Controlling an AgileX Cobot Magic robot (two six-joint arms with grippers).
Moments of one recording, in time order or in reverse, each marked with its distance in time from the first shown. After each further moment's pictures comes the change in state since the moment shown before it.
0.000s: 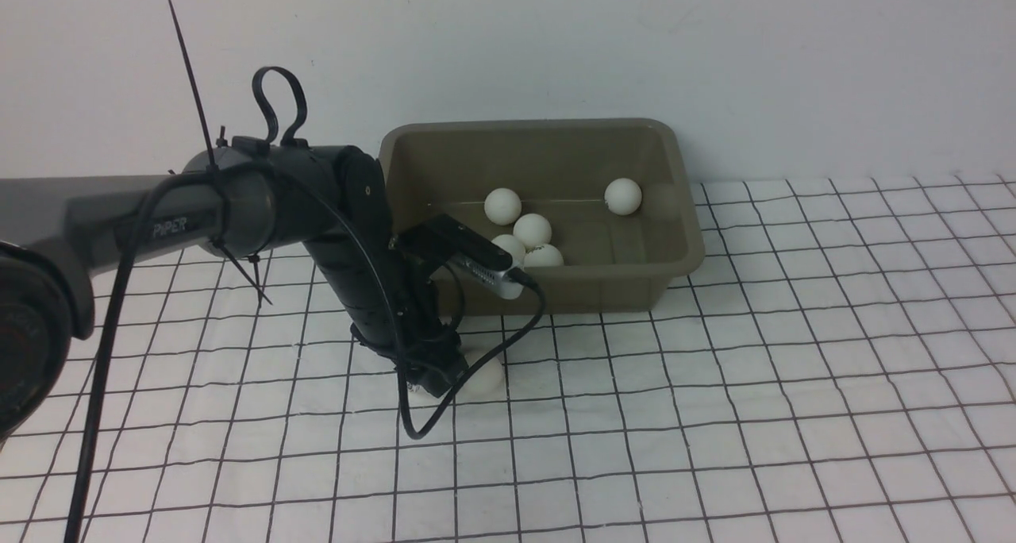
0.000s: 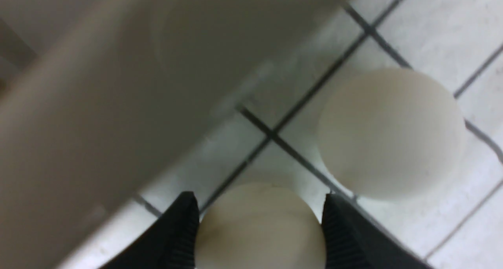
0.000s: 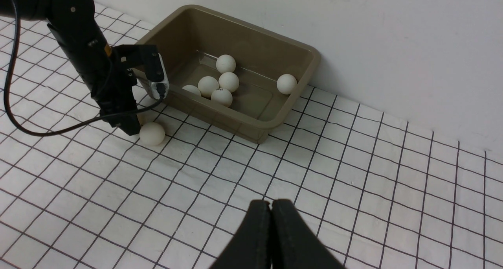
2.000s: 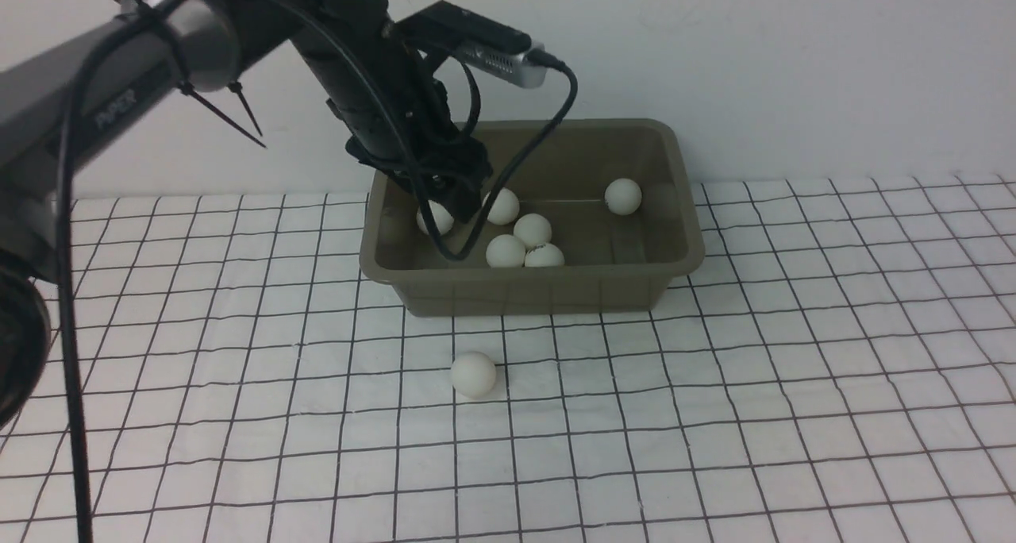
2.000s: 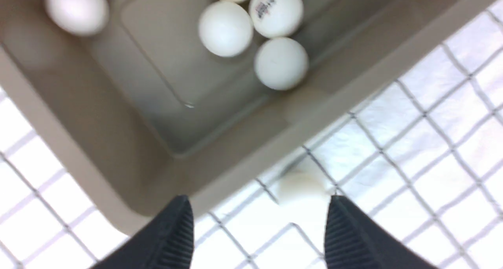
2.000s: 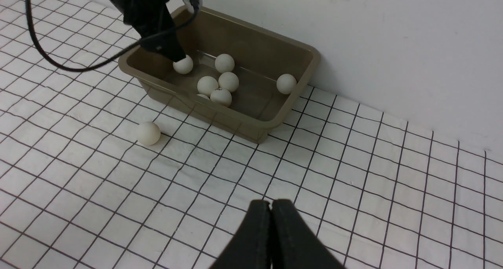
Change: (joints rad) right arm 0.000 0.000 0.000 0.000 0.000 0.000; left arm -0.001 -0.092 -0.499 0.038 0.395 -0.266
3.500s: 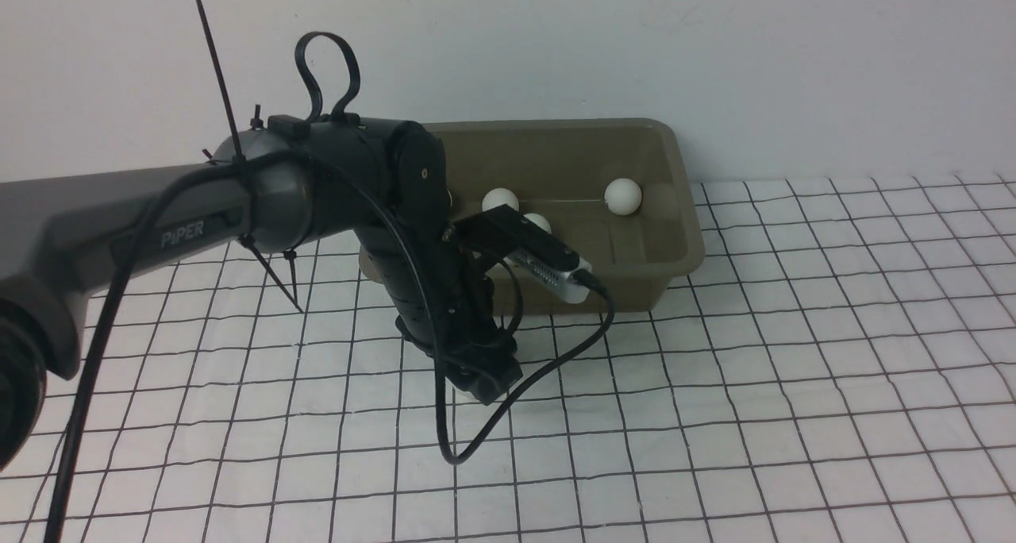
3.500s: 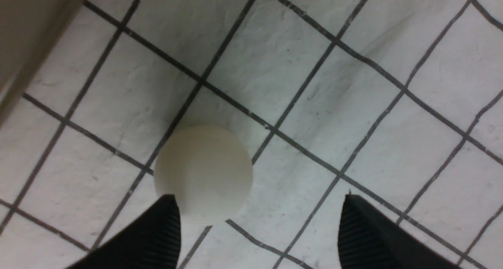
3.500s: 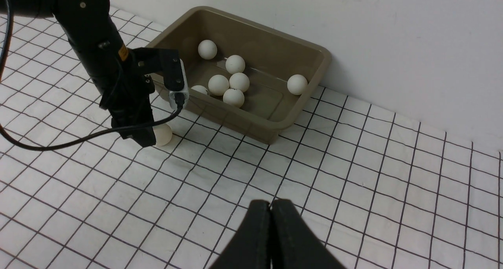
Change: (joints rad) right arm 0.000 0.000 0.000 0.030 0.000 0.000; left arm -0.128 0.012 0.465 -0.021 -0.335 0.237
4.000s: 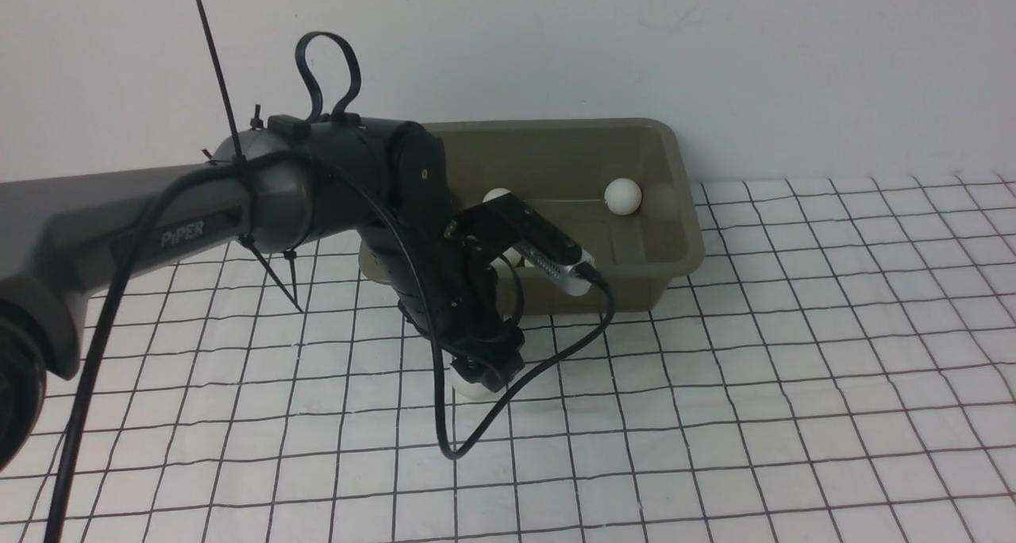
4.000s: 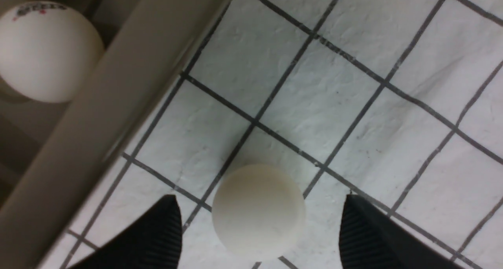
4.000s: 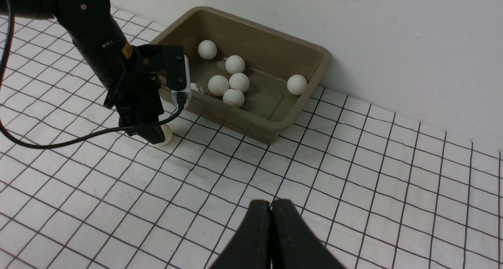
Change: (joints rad) right arm 0.000 0.000 0.000 0.000 0.000 0.000; left arm 0.000 0.000 0.000 0.051 -0.095 0.000
